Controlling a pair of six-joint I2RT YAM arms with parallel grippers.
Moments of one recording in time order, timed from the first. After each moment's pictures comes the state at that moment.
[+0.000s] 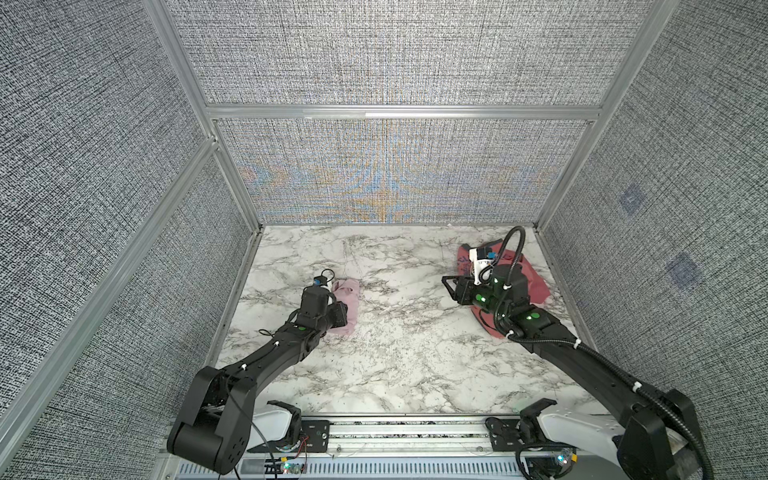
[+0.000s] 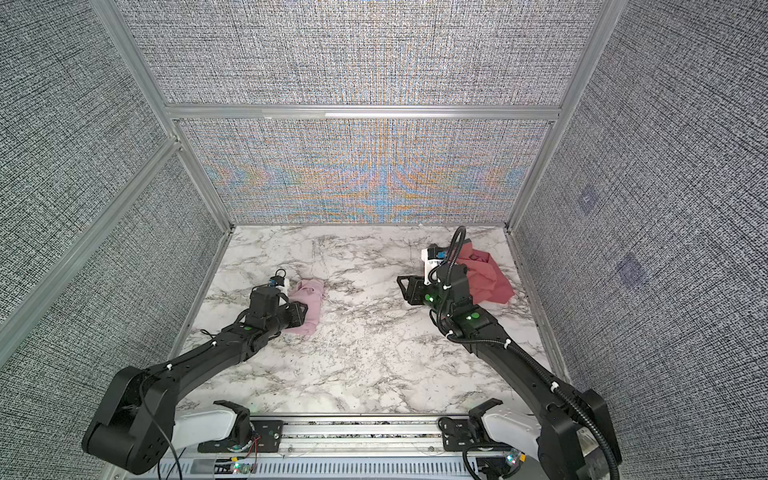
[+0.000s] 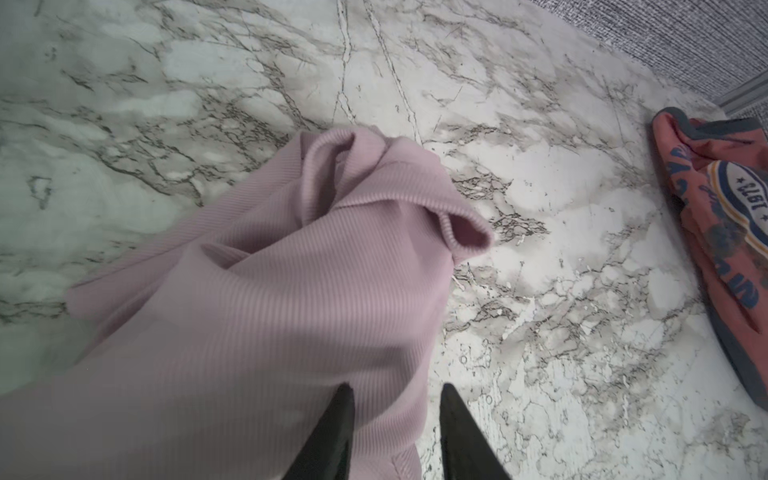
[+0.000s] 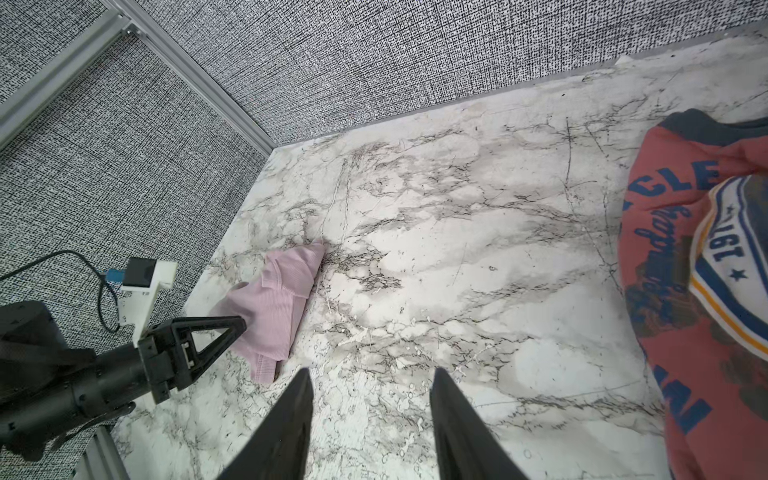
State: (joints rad) left arm -0.35 1.30 0.55 0.02 0.05 -0.49; right arm 0.43 1.15 0.76 -0.01 -0.20 0.49
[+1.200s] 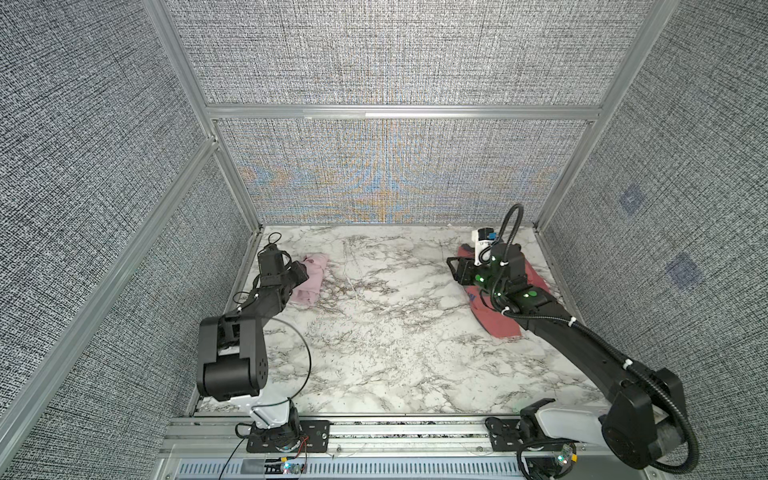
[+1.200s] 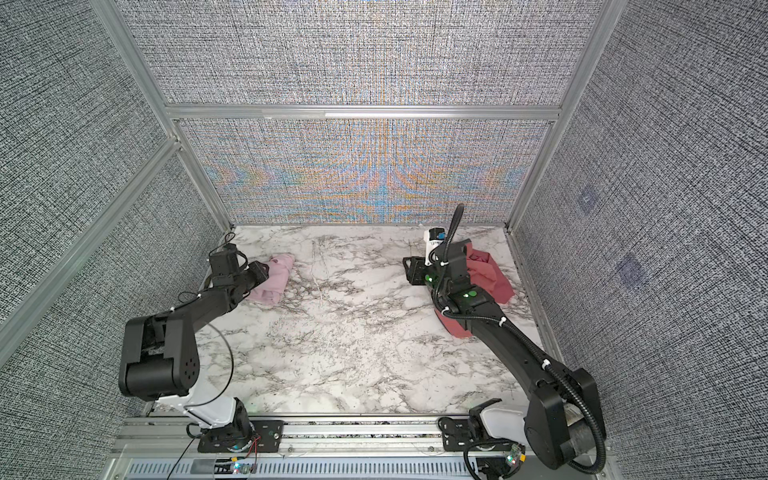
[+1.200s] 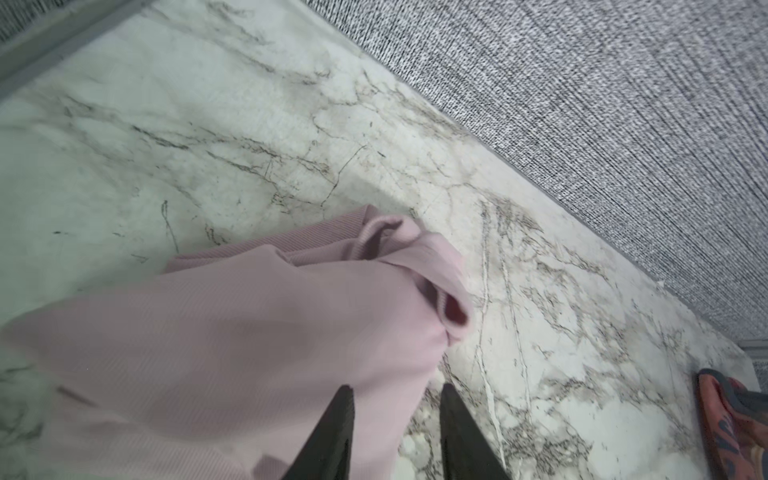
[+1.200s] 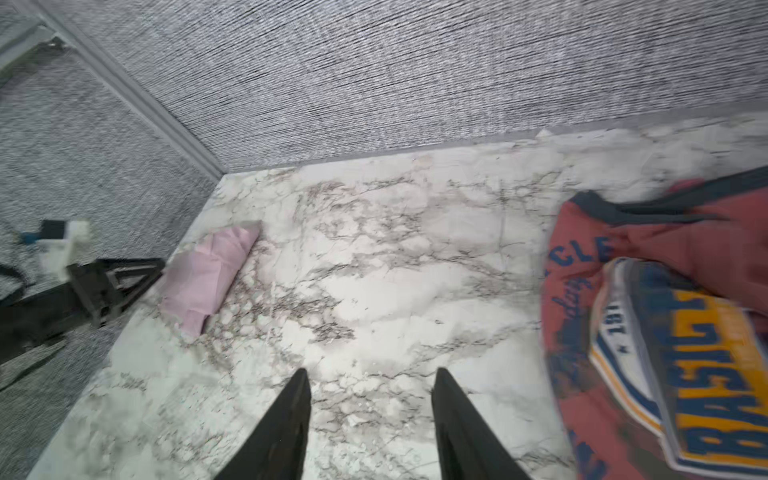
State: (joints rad) left arm 0.05 1.56 0.85 0.12 0.19 -0.45; right arm 0.35 1.26 0.95 -0.10 -0.04 0.36
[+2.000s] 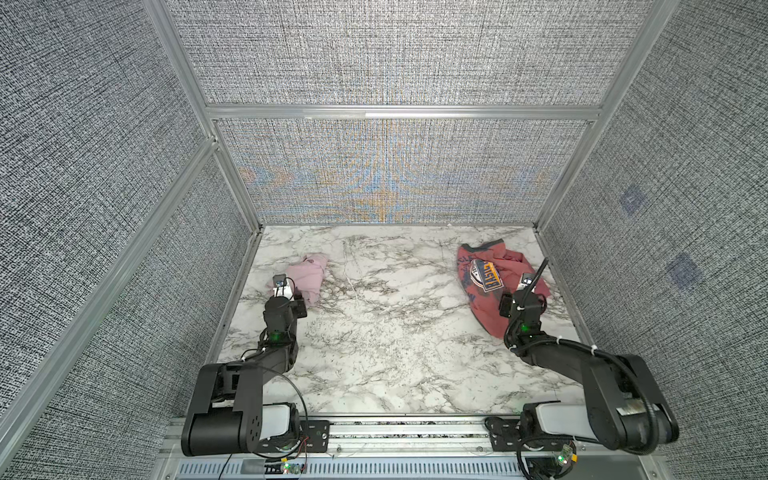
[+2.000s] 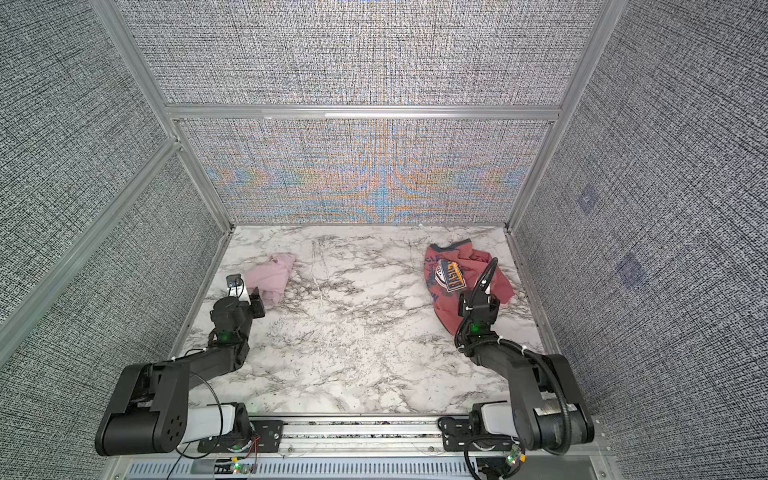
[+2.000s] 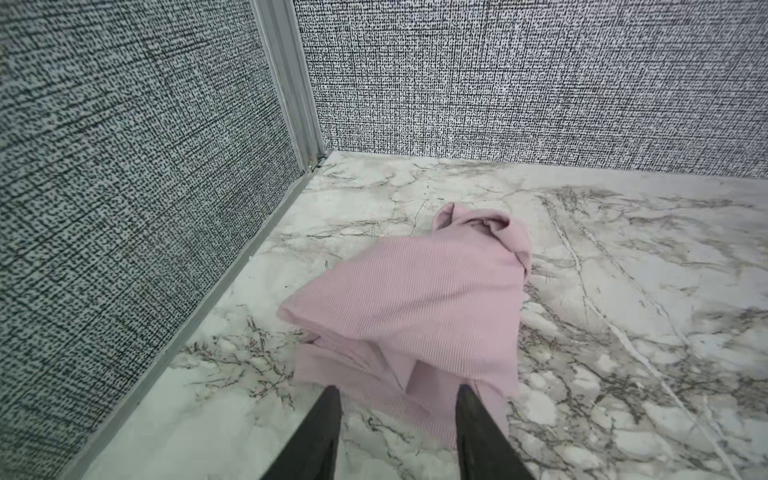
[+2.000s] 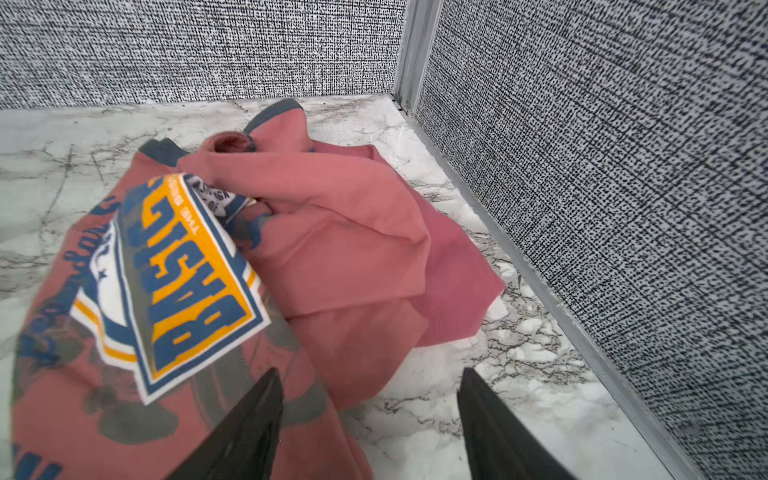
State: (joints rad) left arm -0.01 1.34 0.26 0.79 -0.15 0.00; right arm 0.10 1.39 0.35 0.62 0.51 0.06
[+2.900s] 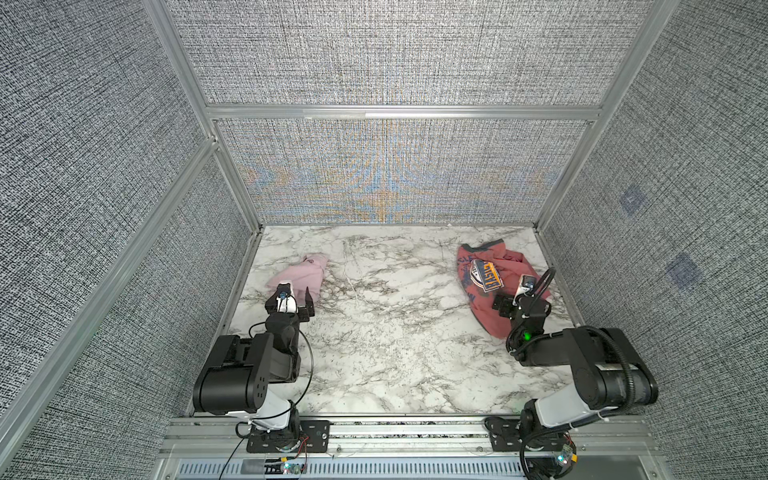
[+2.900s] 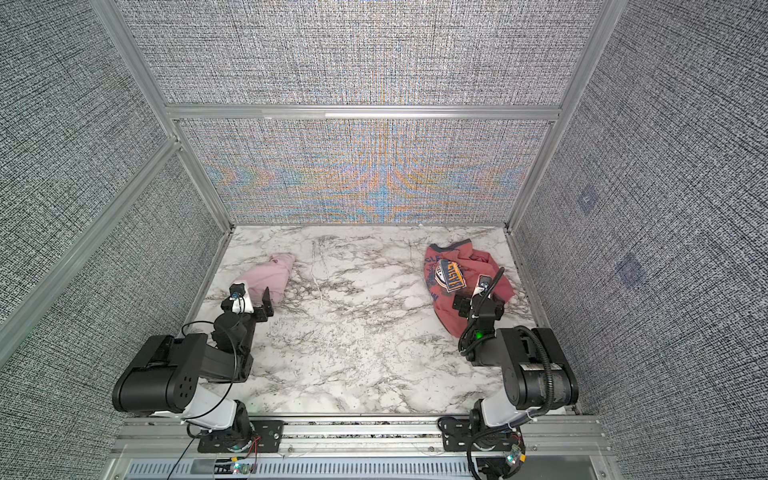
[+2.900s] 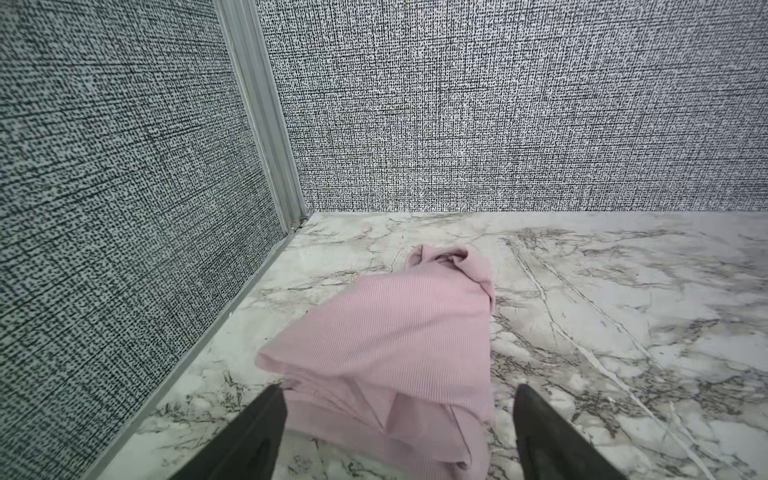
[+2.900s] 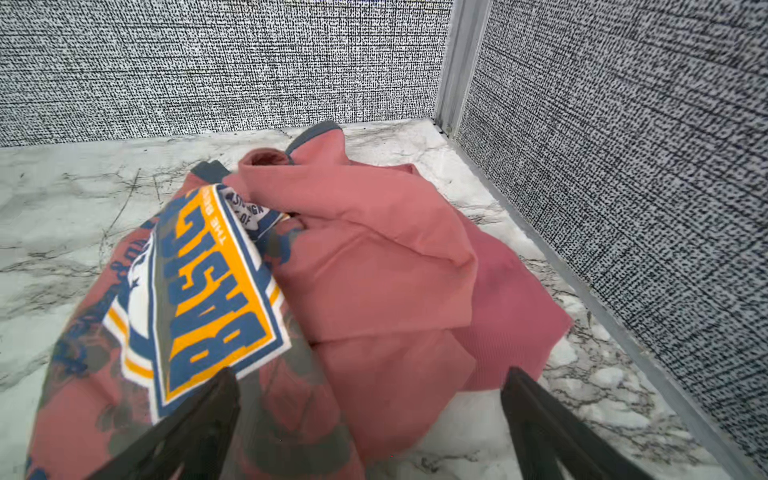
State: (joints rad) left arm -0.01 1.54 0.16 1.28 -0.06 0.05; right arm 0.01 1.55 0.31 0.94 0.28 0.05
